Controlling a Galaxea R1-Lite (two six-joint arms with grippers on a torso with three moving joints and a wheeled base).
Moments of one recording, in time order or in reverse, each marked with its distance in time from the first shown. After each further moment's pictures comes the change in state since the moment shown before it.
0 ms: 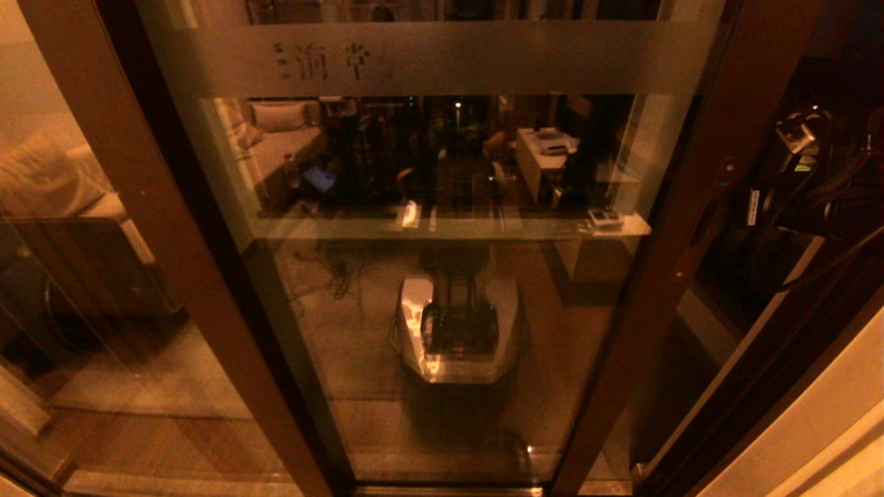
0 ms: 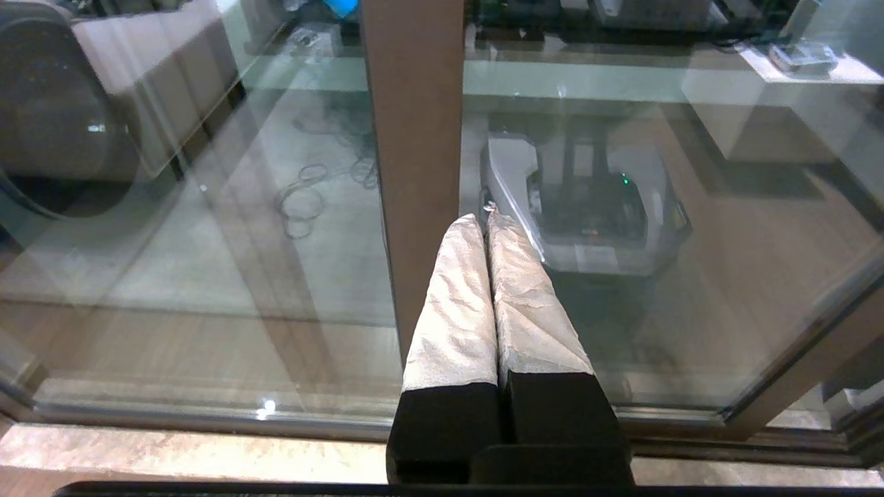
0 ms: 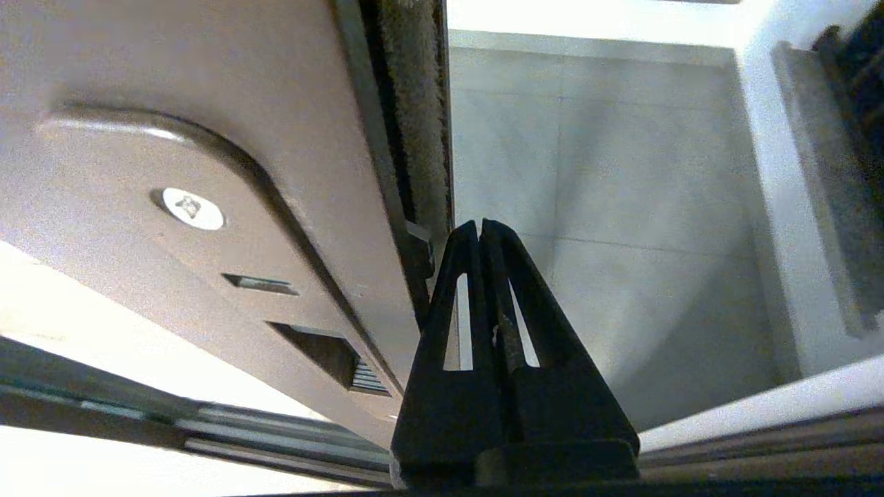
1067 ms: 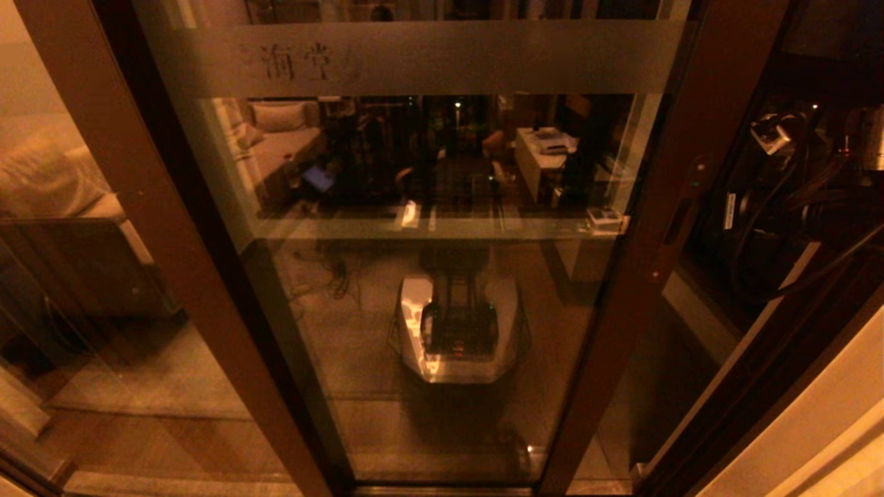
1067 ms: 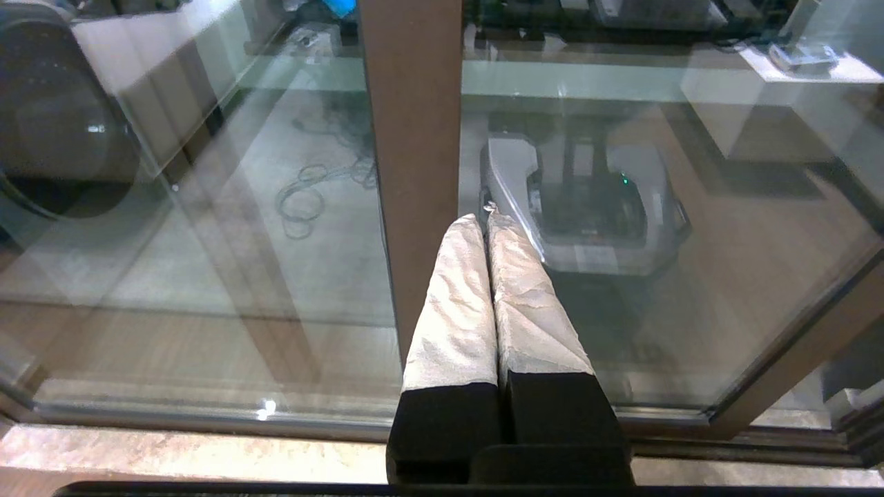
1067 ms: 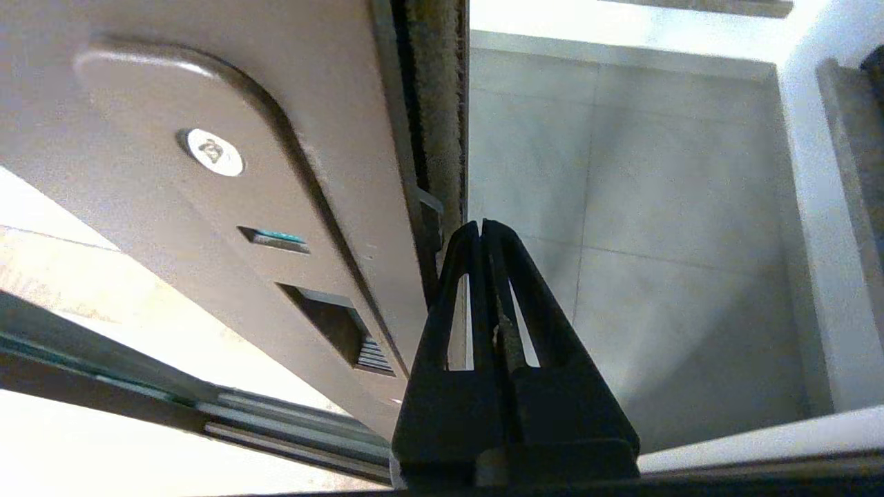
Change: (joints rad) left arm 0.000 0.000 0.000 0.000 0.000 0.000; right arm 0.099 -0.023 0.035 -0.024 -0.011 0.000
